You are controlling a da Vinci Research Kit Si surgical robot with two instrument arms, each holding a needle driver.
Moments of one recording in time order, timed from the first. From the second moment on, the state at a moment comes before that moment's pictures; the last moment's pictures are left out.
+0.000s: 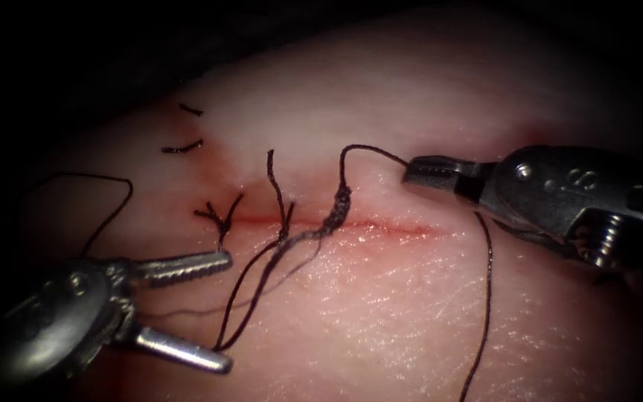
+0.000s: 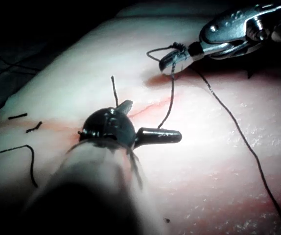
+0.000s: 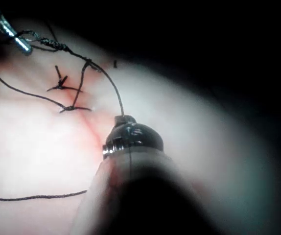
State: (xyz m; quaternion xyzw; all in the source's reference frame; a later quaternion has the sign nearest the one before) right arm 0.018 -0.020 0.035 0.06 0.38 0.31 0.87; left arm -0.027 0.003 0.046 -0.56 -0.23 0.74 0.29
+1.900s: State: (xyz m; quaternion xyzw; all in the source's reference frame) right arm 0.019 -0.025 0.028 0.08 0.49 0.21 0.84; left arm -0.027 0.007 0.039 -0.47 -0.20 0.81 0.27
